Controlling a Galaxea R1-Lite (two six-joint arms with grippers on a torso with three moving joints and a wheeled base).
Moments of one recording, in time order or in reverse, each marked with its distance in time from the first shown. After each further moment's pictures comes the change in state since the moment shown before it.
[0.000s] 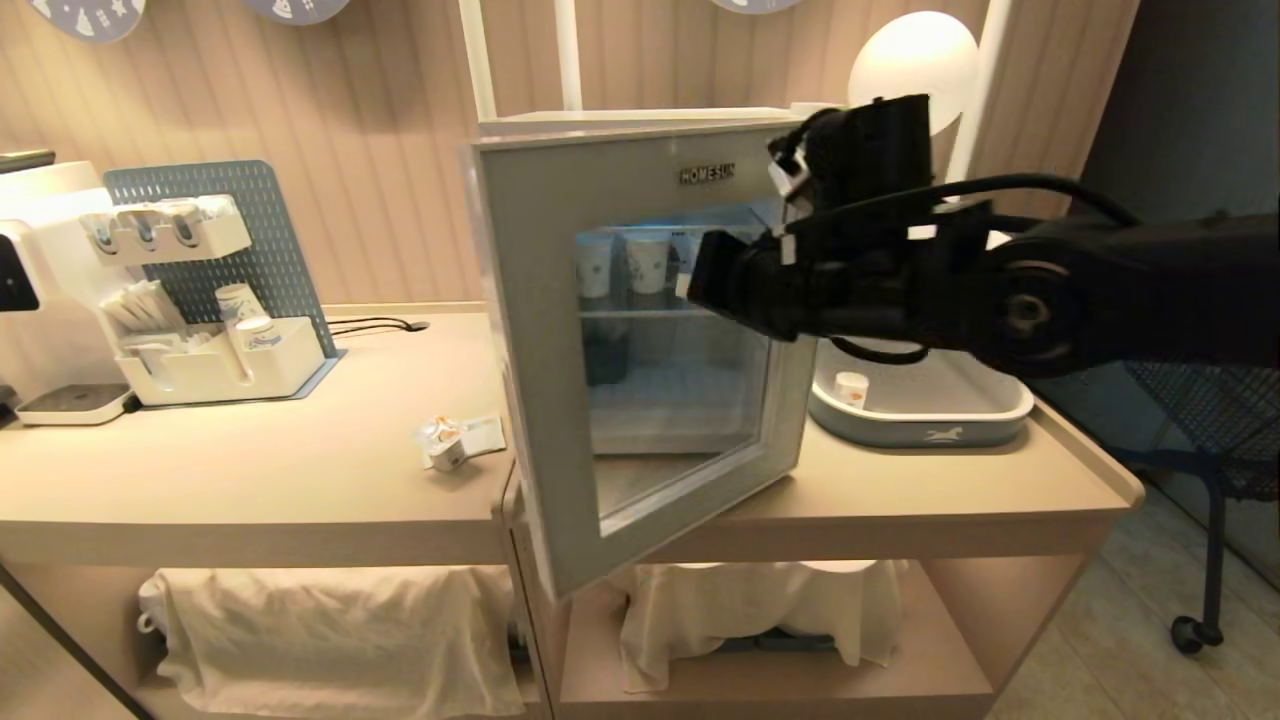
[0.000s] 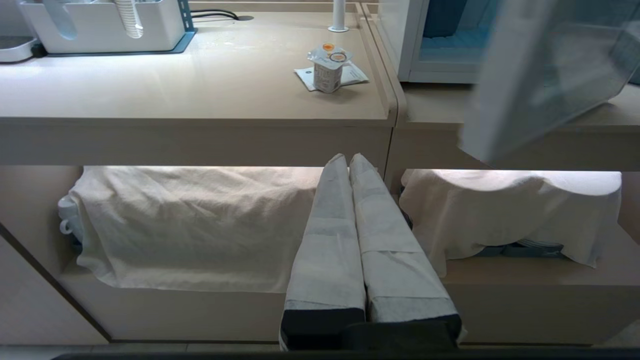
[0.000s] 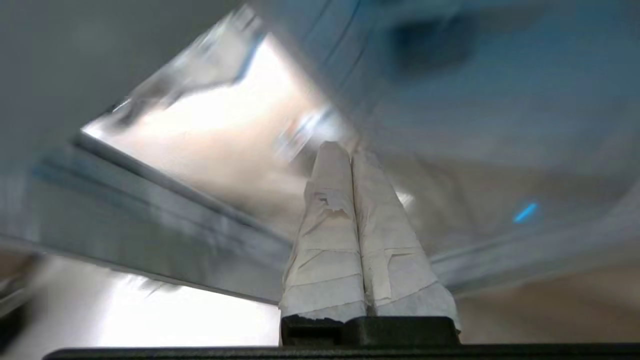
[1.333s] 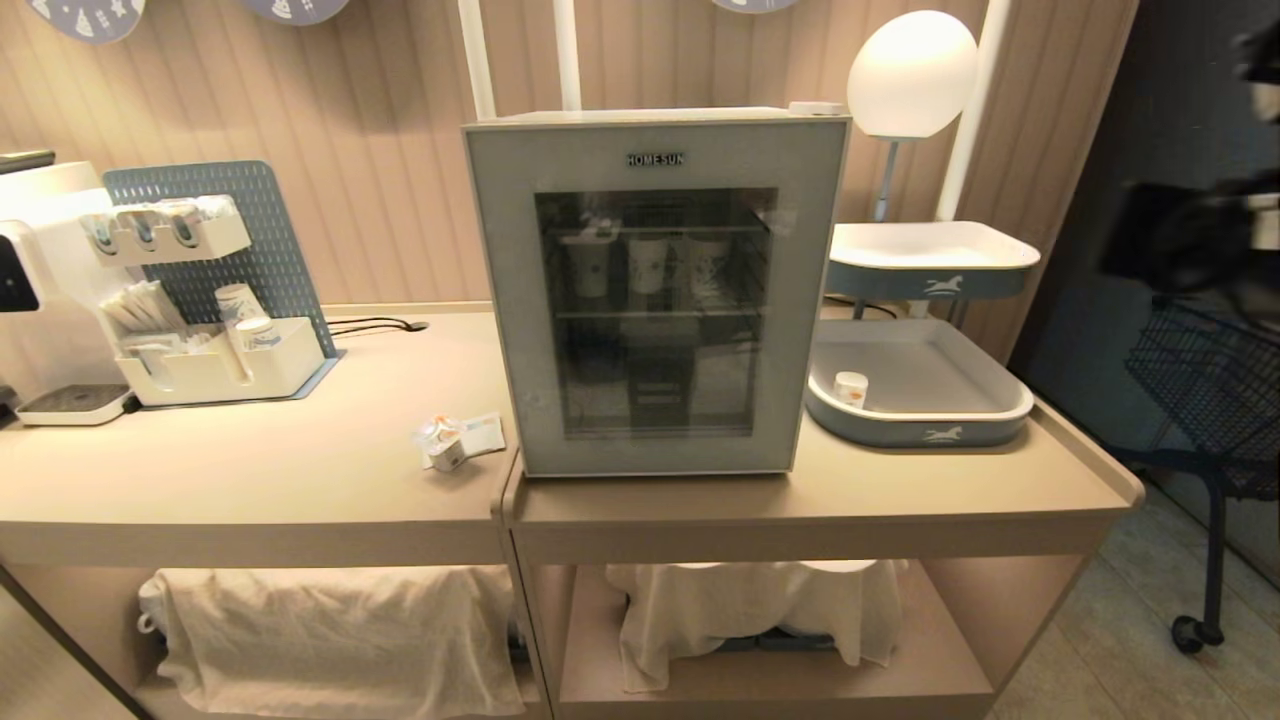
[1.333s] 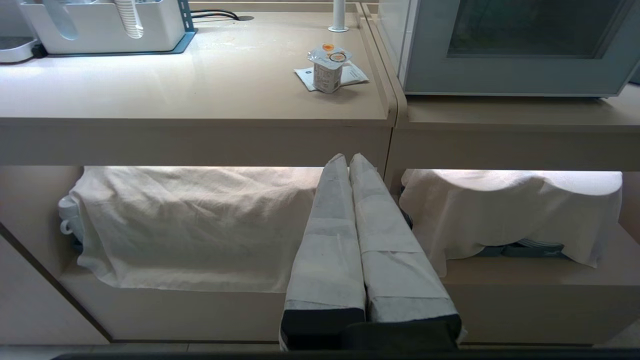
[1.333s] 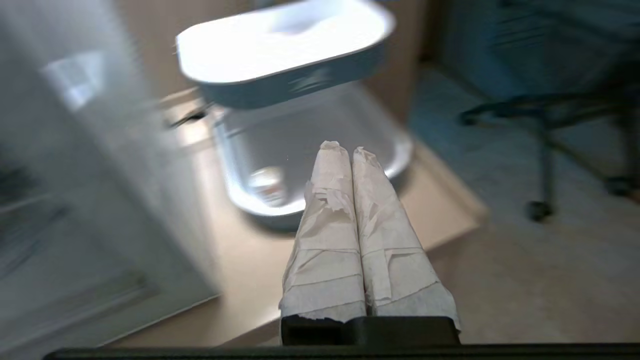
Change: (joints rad) left arm 0.000 0.000 0.000 0.000 0.000 0.000; right arm -0.228 -0.616 0.566 -0.062 -0.740 -0.360
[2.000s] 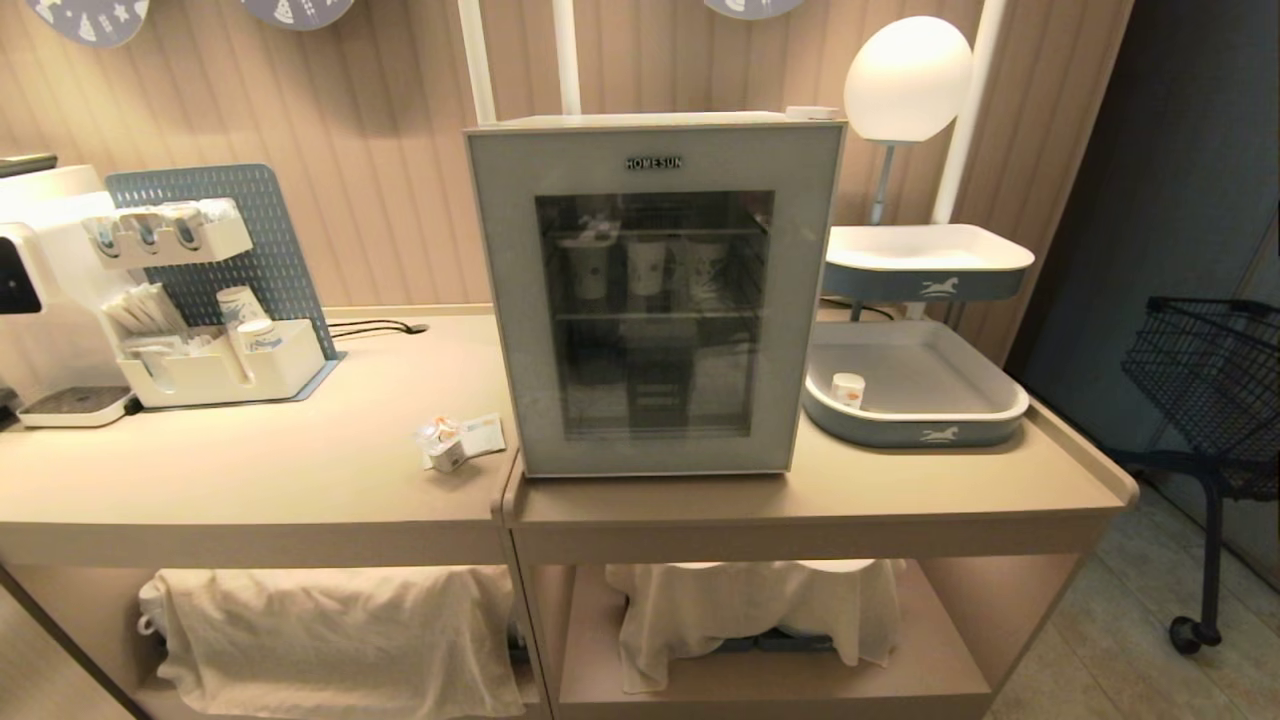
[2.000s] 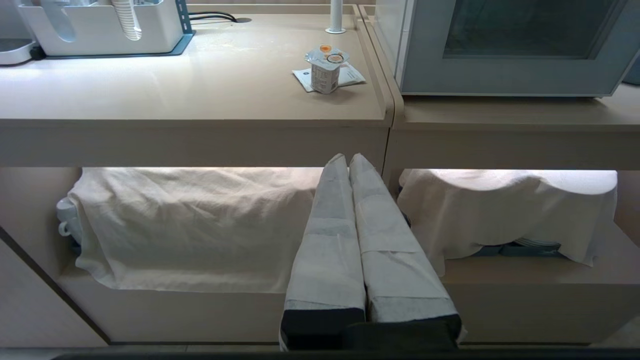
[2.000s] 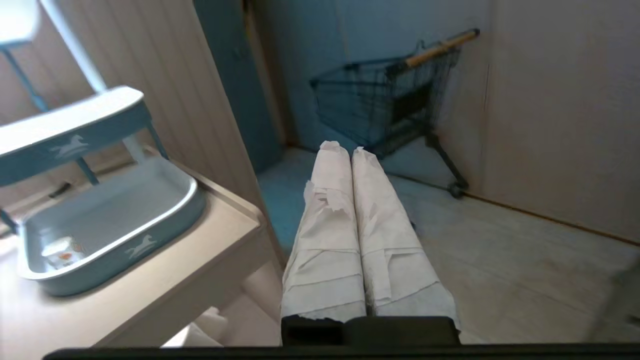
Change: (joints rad) left arm 0.000 0.000 0.000 0.000 0.000 0.001; right arm -0.350 -1.159 0.783 -0.005 -0.026 -0.209
